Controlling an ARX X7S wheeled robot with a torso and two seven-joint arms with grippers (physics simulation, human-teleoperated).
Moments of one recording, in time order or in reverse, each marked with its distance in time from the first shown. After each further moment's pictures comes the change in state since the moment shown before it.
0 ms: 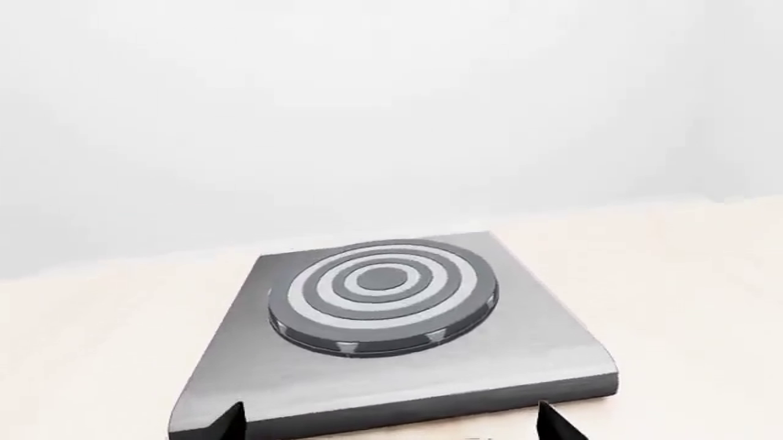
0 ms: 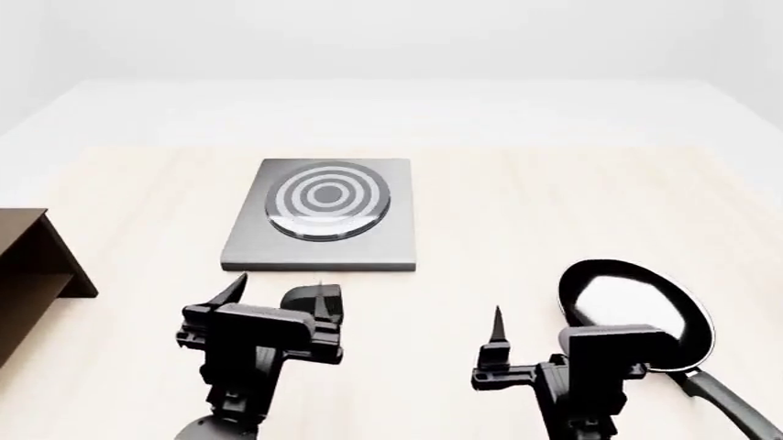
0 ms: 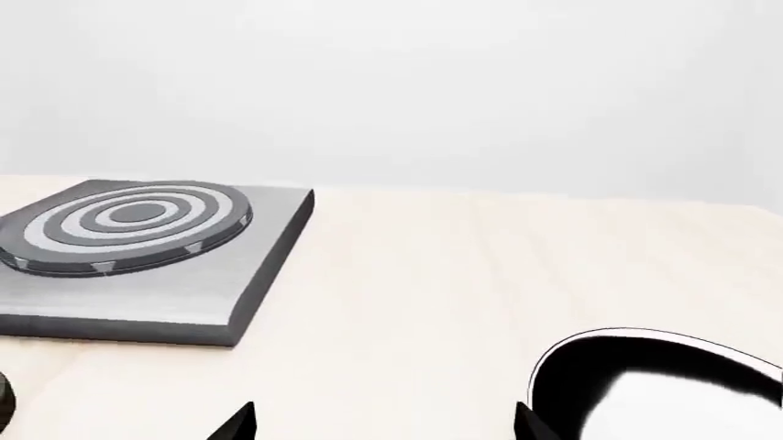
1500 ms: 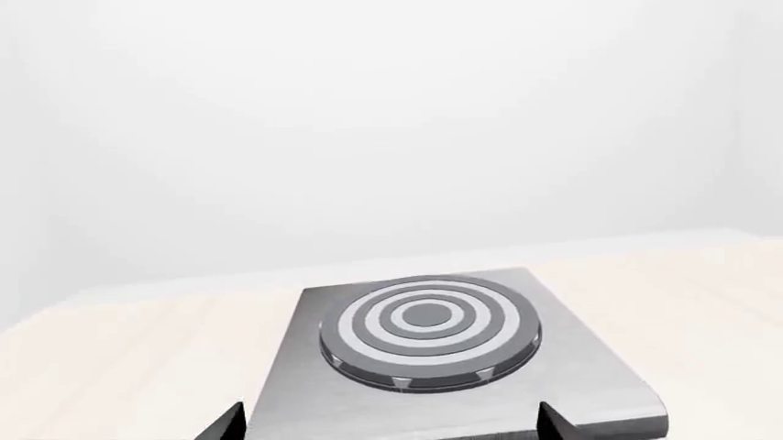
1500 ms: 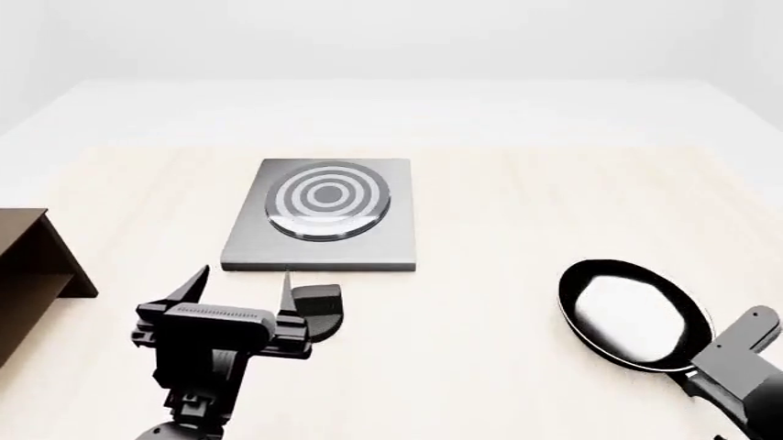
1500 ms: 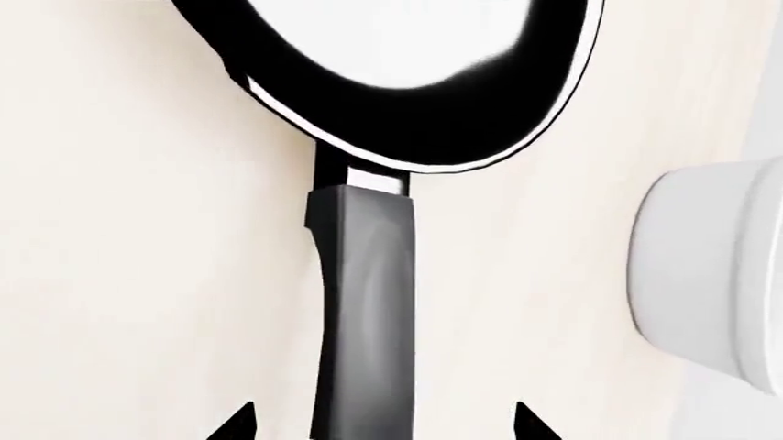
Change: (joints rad) left arm 0.044 -0.088 -0.055 0.114 -0.068 0.002 -0.024; right arm 0.432 0.880 -0.452 0.060 0.097 0.947 -0.390
